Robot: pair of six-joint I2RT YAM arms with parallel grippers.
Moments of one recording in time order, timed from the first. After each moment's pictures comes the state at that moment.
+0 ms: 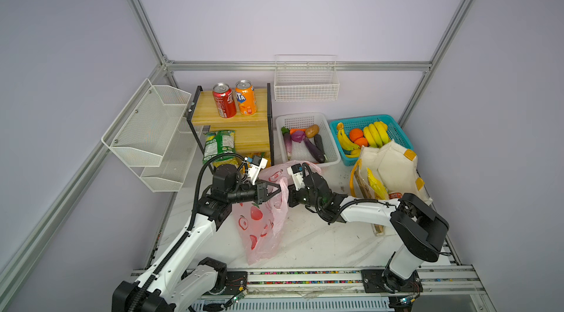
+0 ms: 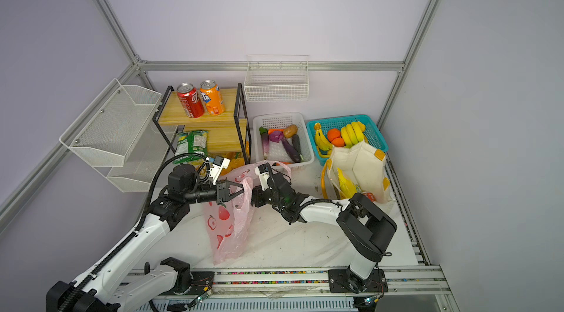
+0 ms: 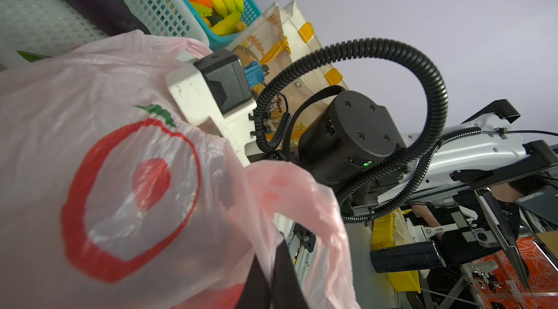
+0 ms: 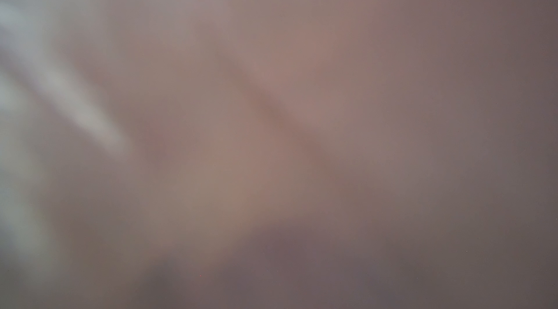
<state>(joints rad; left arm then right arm) -0.30 0.99 0.75 -0.16 0.87 -0.52 0.90 1.67 0.87 0.41 -0.21 0.60</state>
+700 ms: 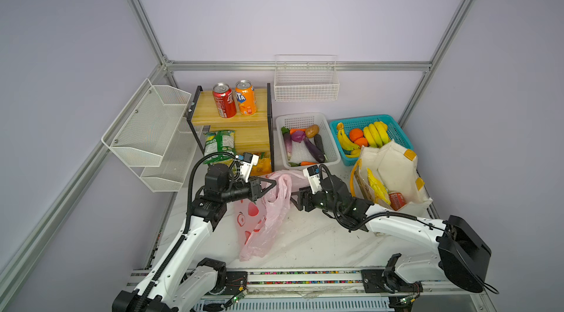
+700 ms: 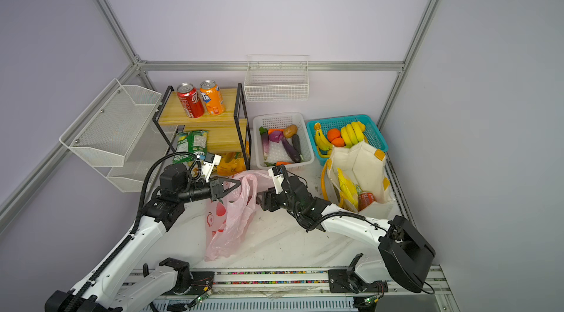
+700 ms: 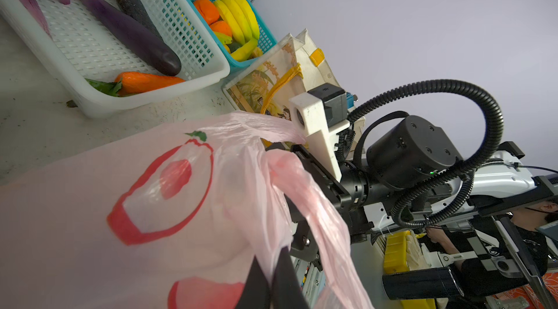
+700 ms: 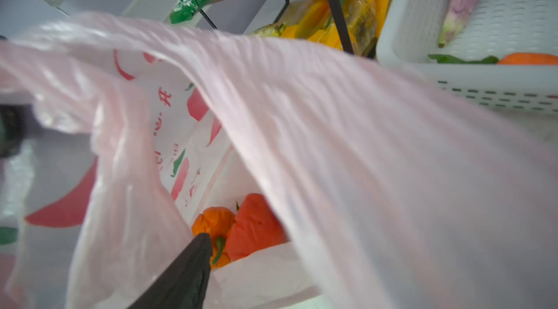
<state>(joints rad) -0.22 0.96 0.75 -0.17 0.87 -0.52 0.88 1.35 0.74 0.16 -0.12 0.55</state>
